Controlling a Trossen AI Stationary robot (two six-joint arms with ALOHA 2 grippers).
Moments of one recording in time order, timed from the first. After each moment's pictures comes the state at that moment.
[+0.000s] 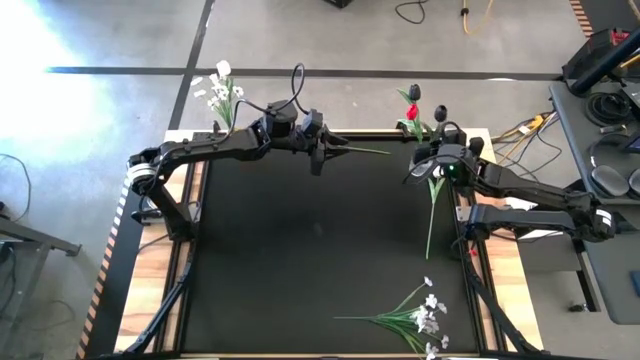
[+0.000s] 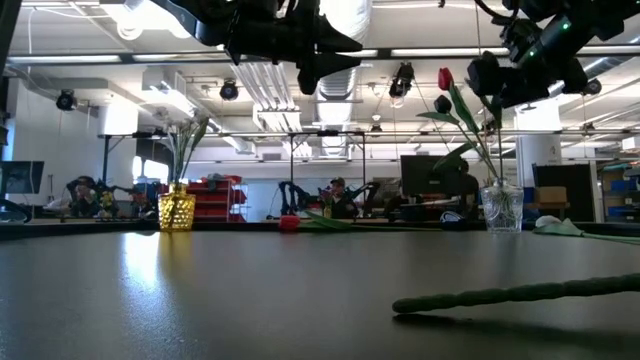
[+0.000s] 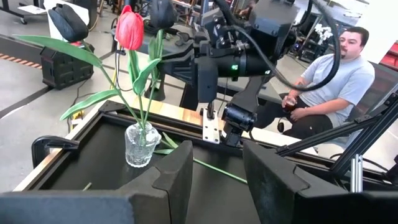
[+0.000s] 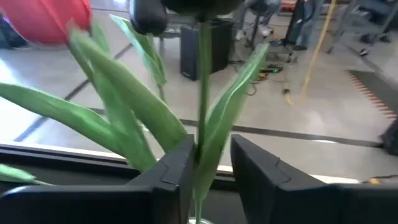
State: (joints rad) left arm 0.44 1.66 1.28 0.22 0.45 -0.20; right arm -0.42 0.79 0.62 -0.36 0.96 0.41
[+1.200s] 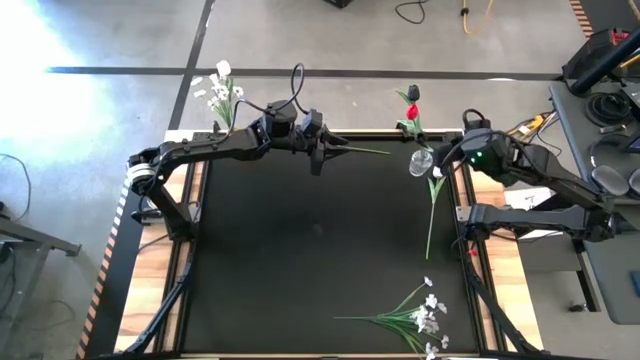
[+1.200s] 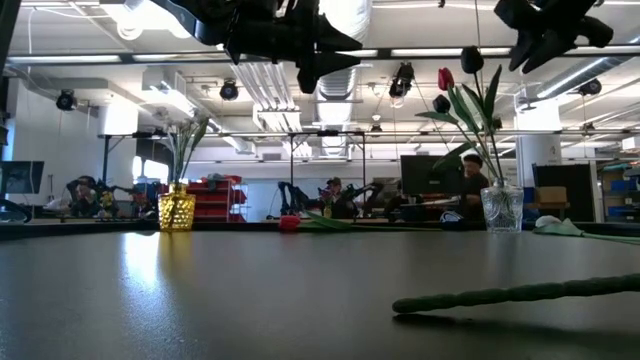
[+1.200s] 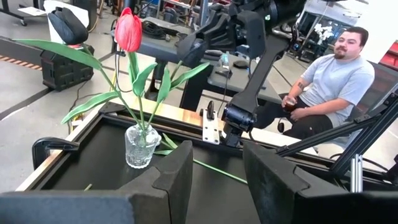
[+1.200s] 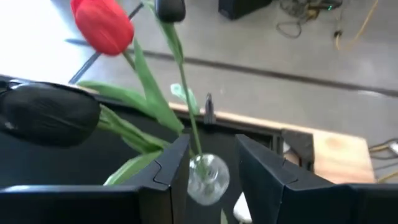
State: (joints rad) left arm 0.44 1.66 1.28 0.22 0.45 -0.19; right arm -0.42 0.76 1.08 -1.08 0.64 0.62
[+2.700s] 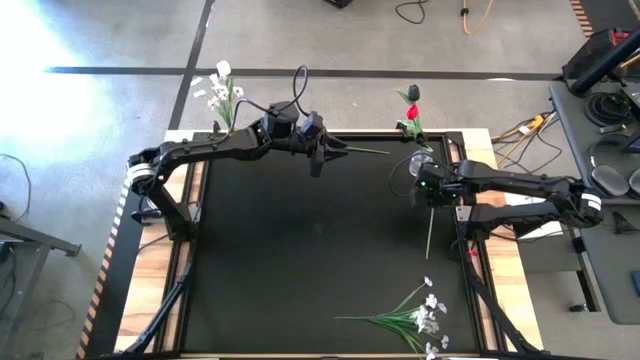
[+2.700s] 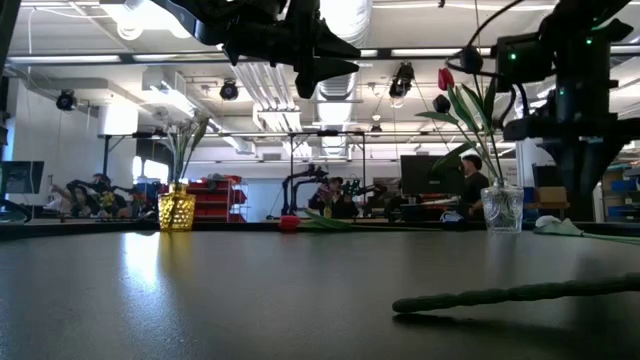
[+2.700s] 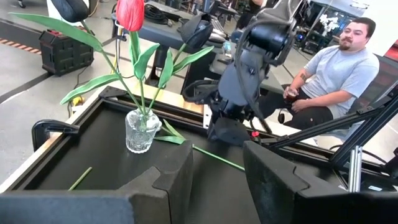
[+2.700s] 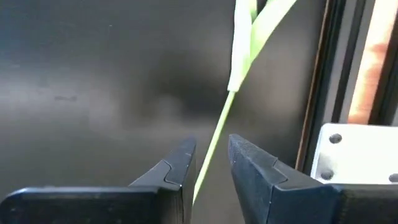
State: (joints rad) left arm 0.44 1.66 1.28 0.16 0.45 -0.19; right arm -0.42 1.03 0.64 -1.11 0.09 1.08
